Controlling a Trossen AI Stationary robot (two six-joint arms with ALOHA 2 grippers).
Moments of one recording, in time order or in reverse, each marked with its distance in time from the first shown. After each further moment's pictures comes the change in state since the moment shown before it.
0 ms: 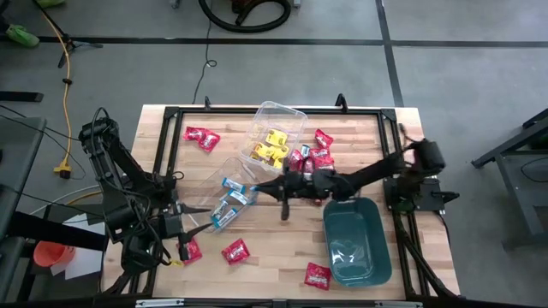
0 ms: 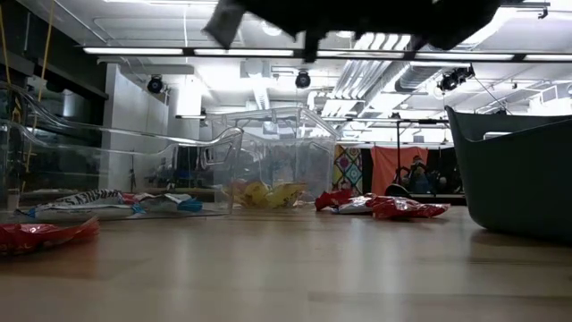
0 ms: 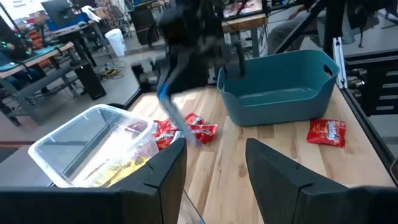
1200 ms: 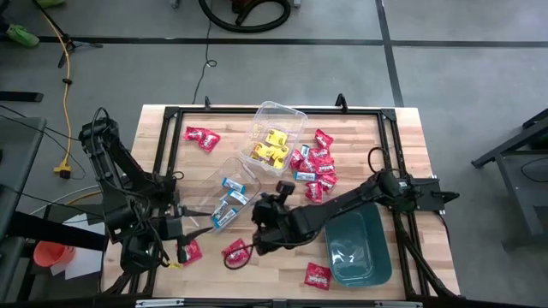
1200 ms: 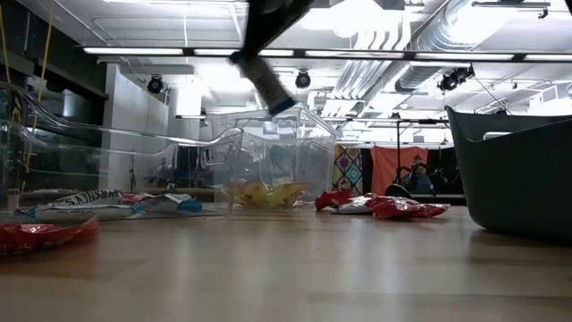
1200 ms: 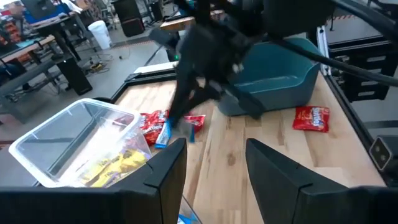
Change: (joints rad) left arm -0.004 0.000 0.001 -0.010 0.071 0.003; right arm 0.248 0.468 1.189 -2.057 0.793 0.406
